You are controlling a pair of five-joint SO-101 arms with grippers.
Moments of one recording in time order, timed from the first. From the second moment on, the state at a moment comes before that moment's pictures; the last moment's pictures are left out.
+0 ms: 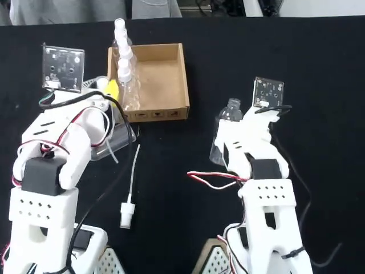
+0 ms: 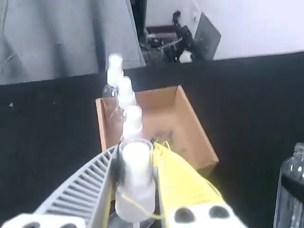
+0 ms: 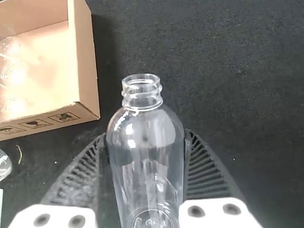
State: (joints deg) left arm 4.6 -52.7 25.9 56.9 0.7; right arm -2.3 -49.3 60.8 40.9 -9.1
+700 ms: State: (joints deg) left arm -0.3 -52.8 31.2 54.7 16.0; right arm -6.7 -62.4 67.4 42.4 -4.6
